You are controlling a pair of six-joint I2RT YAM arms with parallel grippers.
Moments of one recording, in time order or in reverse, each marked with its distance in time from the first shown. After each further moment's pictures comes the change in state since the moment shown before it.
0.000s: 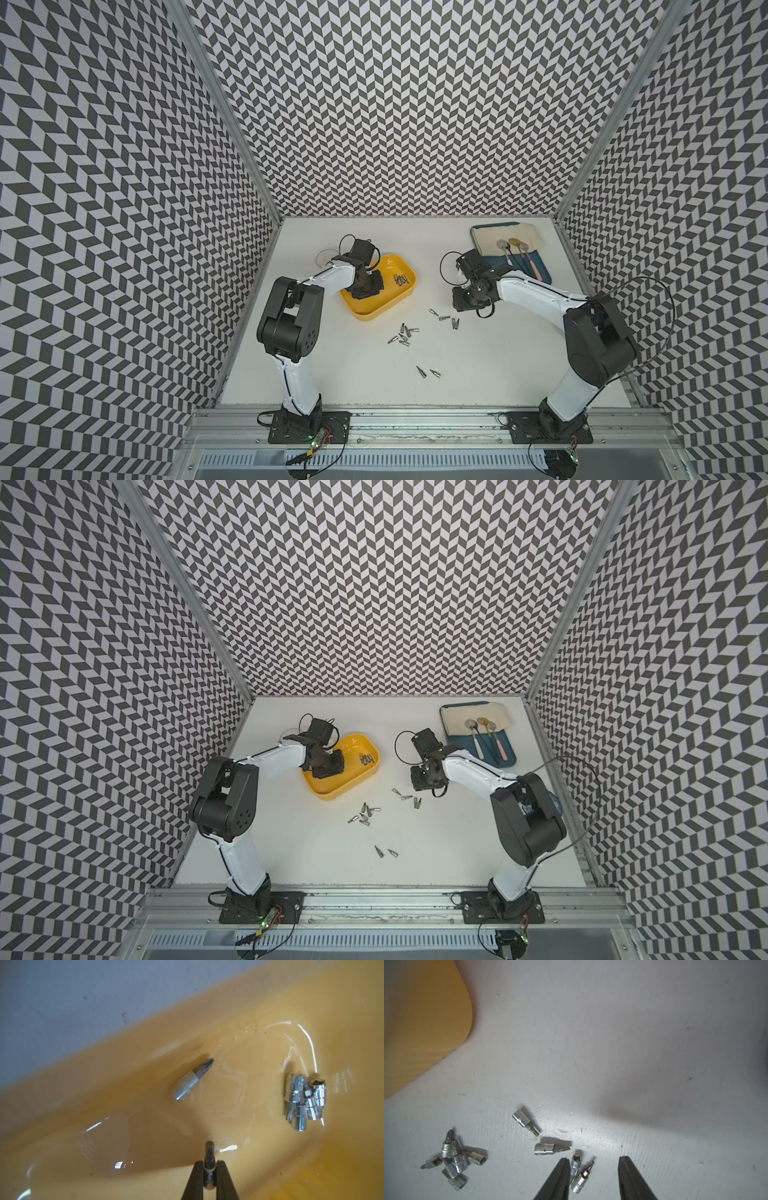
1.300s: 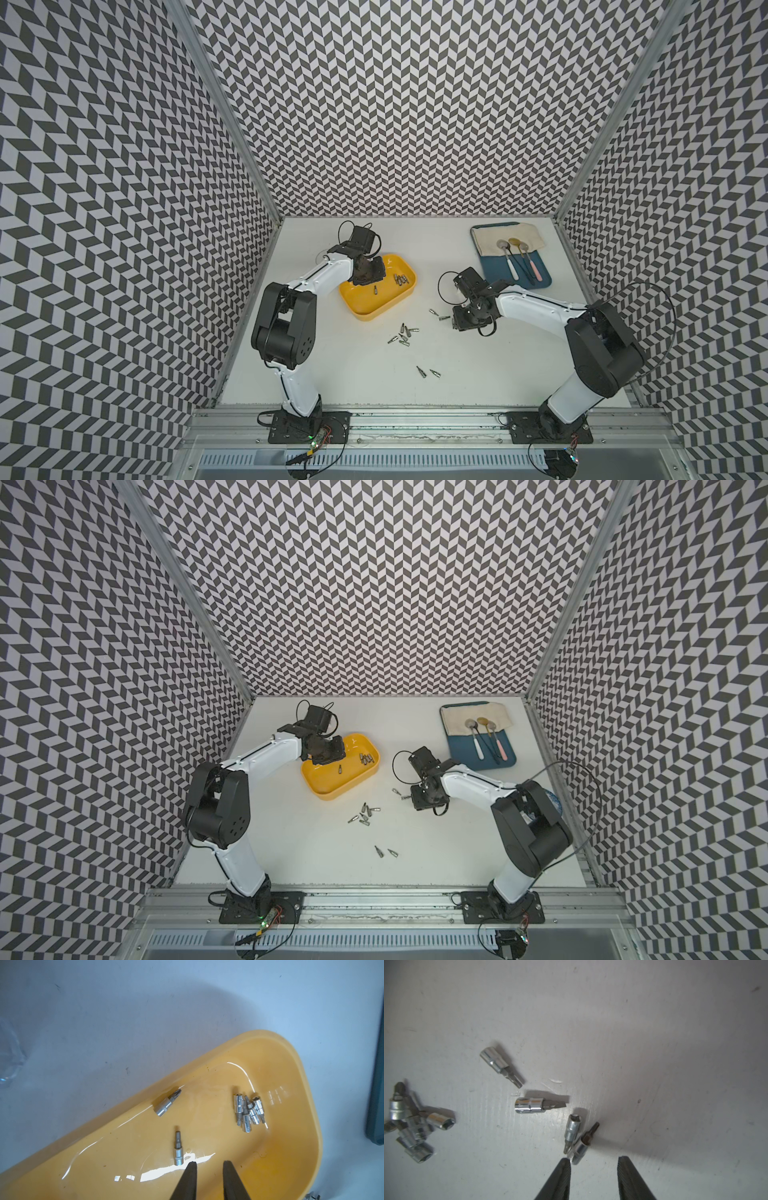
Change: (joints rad) left arm -0.011 -0.079 0.113 -0.059 -0.018 0.007; right arm 0.079 -0.053 -0.157 0.025 0.011 0.036
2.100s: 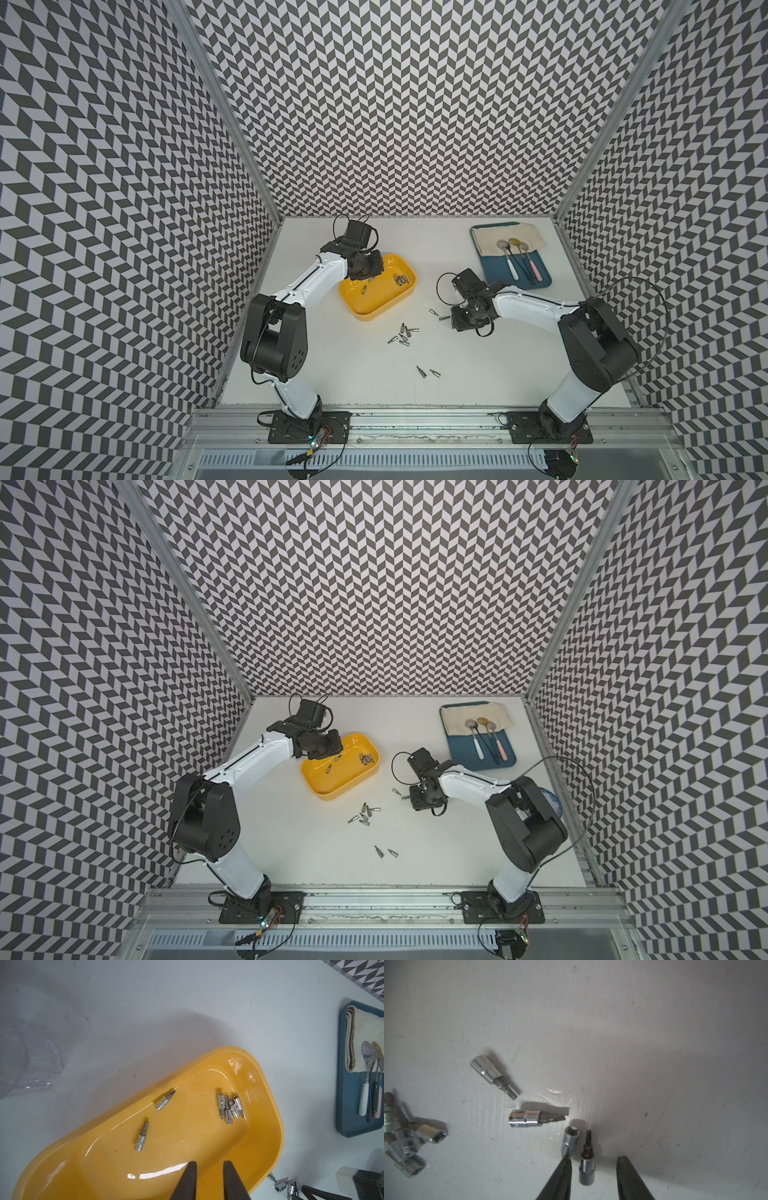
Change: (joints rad) left arm -0.002 -0.084 0.013 -0.039 -0.003 0.000; right arm 0.002 0.035 -0.006 0.047 -0.002 0.008
